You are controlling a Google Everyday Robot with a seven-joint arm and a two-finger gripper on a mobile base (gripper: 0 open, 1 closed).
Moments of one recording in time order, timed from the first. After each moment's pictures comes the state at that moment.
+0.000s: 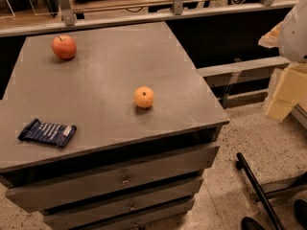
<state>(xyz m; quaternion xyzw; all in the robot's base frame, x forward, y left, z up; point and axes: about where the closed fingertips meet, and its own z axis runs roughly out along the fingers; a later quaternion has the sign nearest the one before) 0.438 -0.216 0.977 -0.60 0.78 -0.04 0.16</state>
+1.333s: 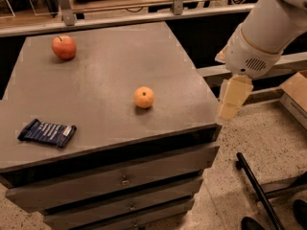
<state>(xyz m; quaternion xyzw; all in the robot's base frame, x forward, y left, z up) 0.492 -0.161 0.911 -0.63 0.76 0.01 0.15</state>
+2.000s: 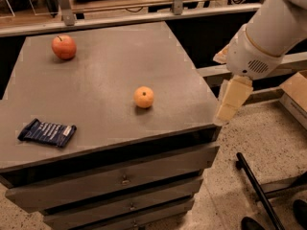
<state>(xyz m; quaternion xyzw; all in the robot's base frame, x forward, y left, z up) 0.490 -0.156 0.910 -0.63 0.75 0.04 0.18</state>
